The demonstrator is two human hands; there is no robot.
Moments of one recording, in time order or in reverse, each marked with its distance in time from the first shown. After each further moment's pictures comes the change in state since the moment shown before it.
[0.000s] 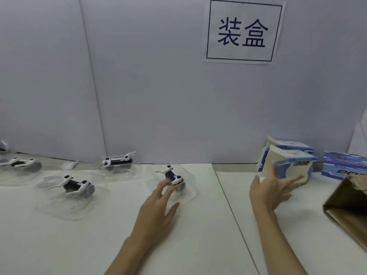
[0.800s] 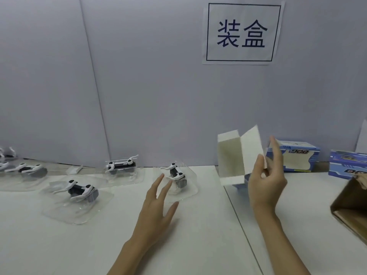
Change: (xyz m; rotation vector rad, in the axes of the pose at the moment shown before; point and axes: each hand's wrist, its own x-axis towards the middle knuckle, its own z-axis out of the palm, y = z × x) left_hand 0.000 -0.015 0.002 -0.120 0.056 -0.031; right_hand -0.024 -0.047 -0.033 0.737 0.117 -0.395
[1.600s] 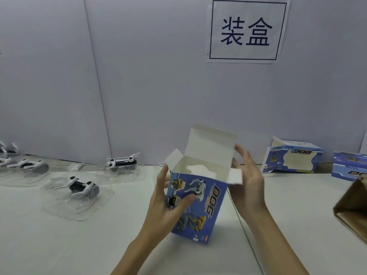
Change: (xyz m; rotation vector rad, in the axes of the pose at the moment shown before) left_hand 0.004 0.065 -0.018 -0.752 0.060 -0.142; right_hand -0.013 -0.047 0.013 0.846 -0.521 0.802
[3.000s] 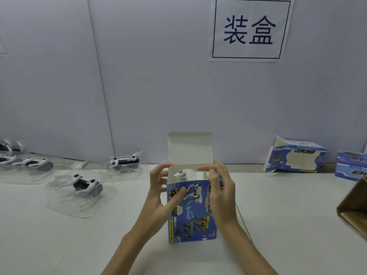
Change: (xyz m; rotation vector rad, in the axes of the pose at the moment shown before) left_hand 0.006 0.008 -0.020 0.076 -0.026 0.024; right_hand -0.021 0.059 0.025 -0.651 0.062 -0.350
